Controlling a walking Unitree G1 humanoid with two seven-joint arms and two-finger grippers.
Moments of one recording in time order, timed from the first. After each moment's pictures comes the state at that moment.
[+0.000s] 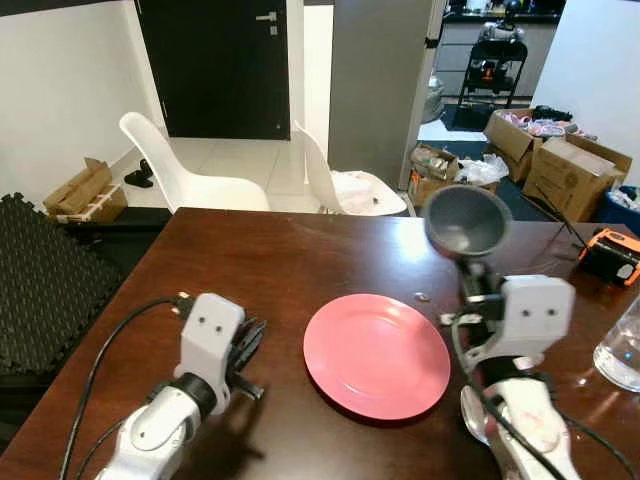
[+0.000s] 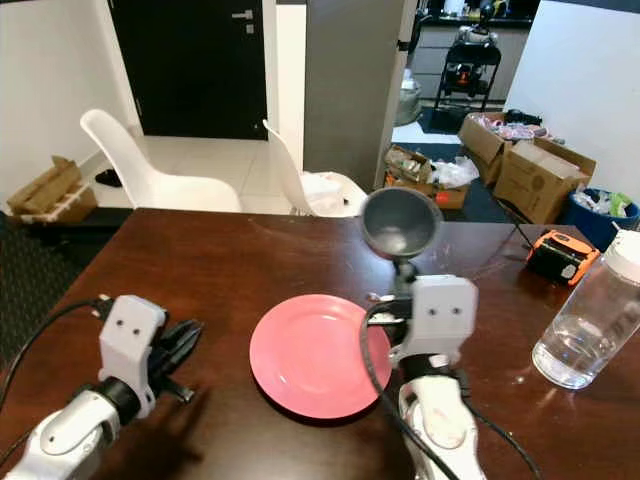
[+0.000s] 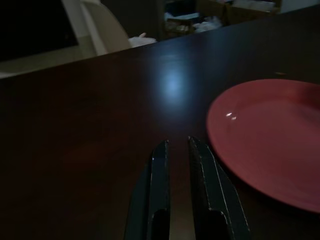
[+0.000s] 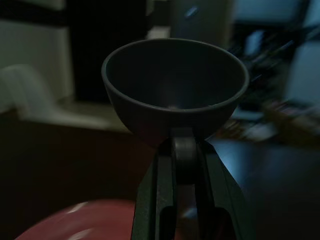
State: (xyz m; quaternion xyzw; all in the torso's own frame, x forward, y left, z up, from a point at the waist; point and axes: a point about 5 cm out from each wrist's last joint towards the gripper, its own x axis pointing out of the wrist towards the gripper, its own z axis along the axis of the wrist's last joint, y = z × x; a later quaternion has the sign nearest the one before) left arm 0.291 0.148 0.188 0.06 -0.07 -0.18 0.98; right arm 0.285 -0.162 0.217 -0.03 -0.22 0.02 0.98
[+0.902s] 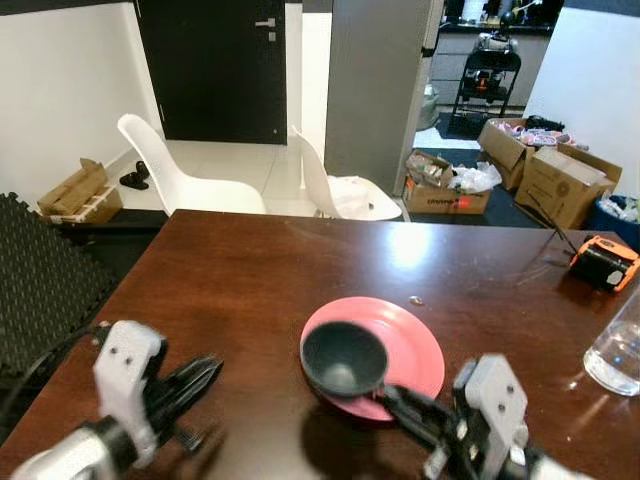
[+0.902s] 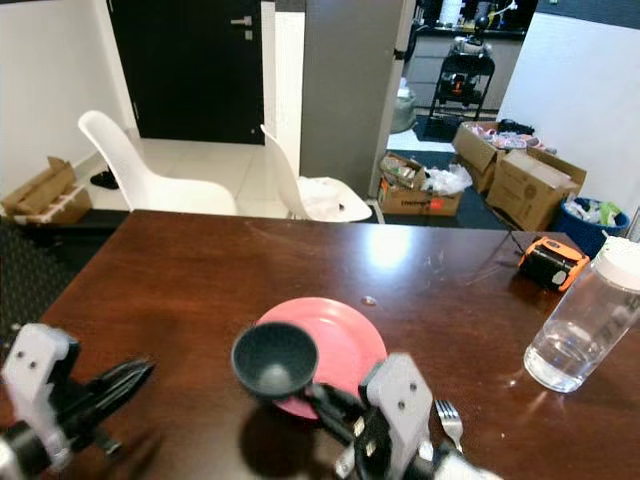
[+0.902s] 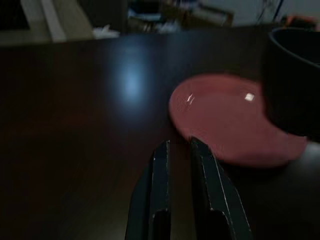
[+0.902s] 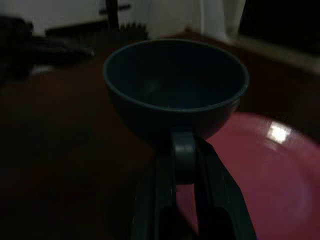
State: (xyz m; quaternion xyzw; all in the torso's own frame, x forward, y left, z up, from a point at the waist) left arm 0.247 0.181 0.190 0.00 -0.04 -0.26 0.96; right arm 0.225 -0.145 0.195 -0.07 -0.07 0.37 0.92
